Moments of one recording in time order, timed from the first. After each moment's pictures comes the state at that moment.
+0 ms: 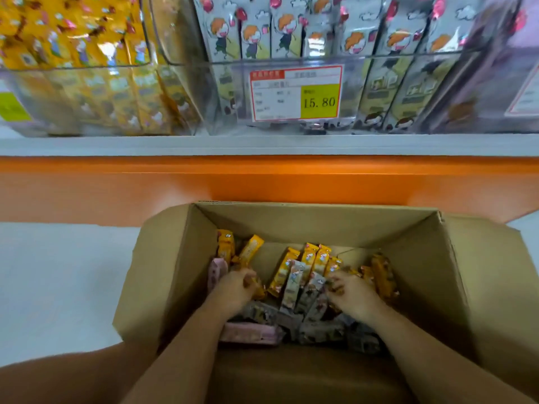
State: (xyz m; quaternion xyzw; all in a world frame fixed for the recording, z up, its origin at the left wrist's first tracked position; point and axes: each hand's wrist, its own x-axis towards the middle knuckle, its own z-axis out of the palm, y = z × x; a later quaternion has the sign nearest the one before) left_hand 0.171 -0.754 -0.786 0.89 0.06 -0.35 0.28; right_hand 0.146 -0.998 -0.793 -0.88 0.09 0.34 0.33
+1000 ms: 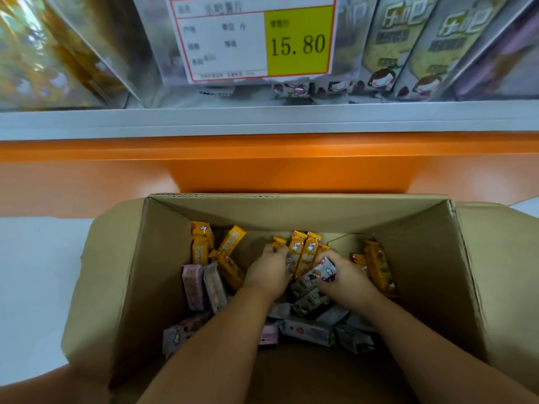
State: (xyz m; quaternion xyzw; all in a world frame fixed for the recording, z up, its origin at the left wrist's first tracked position) left_hand 0.196 -0.845 -0.834 0.91 -0.03 -0.37 0.17; right_hand 0.160 -1.008 -0.813 -0.85 0.10 0.32 0.41
